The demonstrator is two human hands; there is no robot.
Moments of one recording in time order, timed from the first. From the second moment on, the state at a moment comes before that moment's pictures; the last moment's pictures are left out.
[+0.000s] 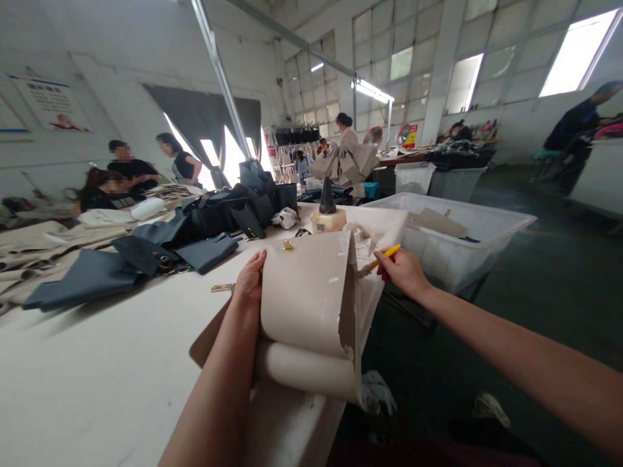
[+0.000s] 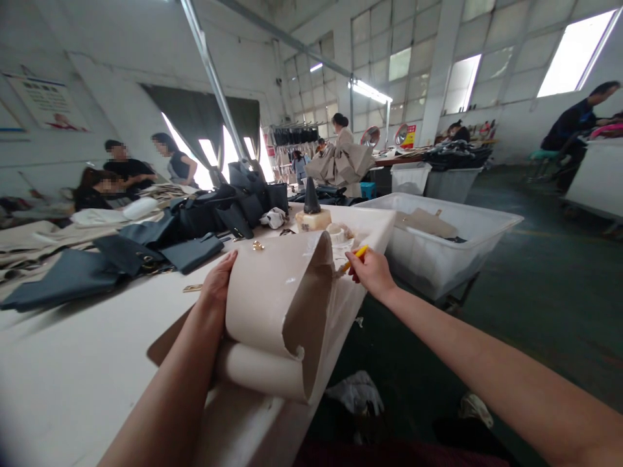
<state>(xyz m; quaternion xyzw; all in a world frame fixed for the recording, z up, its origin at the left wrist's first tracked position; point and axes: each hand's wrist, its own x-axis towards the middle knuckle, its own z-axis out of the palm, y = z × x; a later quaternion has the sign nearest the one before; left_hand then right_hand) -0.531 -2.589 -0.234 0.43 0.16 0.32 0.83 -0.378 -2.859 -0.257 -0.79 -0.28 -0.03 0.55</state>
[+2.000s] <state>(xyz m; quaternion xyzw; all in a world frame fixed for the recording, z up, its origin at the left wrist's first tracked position) -0.578 -2.593 -0.232 0.50 0.05 0.29 0.82 -0.410 -2.913 -0.252 -0.71 -0.28 0.08 0.64</state>
